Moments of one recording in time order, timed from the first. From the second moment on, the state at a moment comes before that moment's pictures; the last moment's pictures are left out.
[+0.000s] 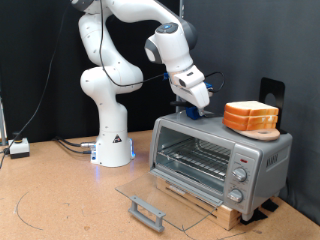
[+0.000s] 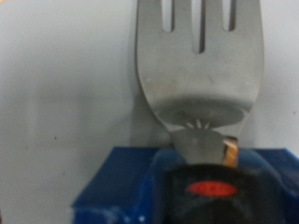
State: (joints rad) arm 0.27 -0.73 0.23 -2.88 0.68 2.22 -0.73
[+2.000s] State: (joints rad) arm 0.24 -0.71 0.29 -2.88 0.65 2.25 -0.73
